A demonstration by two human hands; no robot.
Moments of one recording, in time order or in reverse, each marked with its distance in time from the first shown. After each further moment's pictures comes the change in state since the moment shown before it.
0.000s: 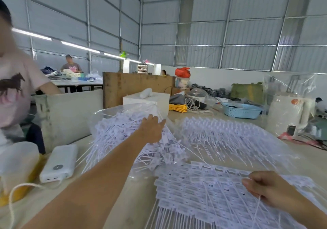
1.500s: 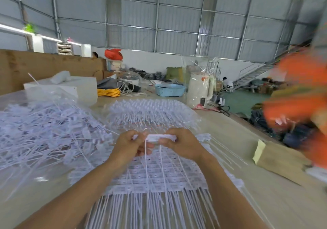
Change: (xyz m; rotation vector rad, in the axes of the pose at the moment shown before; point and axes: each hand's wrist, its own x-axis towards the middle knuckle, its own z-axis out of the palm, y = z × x) left_hand -0.092 0.185 -0.043 -1.929 -0.107 -0.105; right_hand -0.009 -0.010 -0.007 -0.207 0.235 -0.144
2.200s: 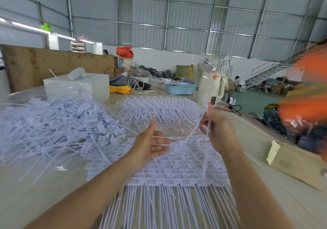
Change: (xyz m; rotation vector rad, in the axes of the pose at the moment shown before) left_hand -0.004 0.004 0.006 -0.292 -0.126 -0.263; right_hand -0.005 -0.006 -0.042 0.985 0.390 0.280
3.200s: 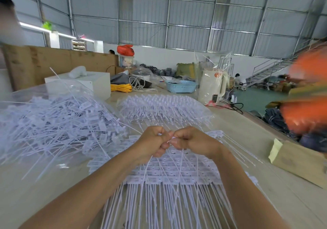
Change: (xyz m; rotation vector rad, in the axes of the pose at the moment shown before) left_hand -0.008 0.008 0.009 0.354 -0.136 0.100; right_hand -0.012 0.029 0.022 -0.724 -0.734 -0.066
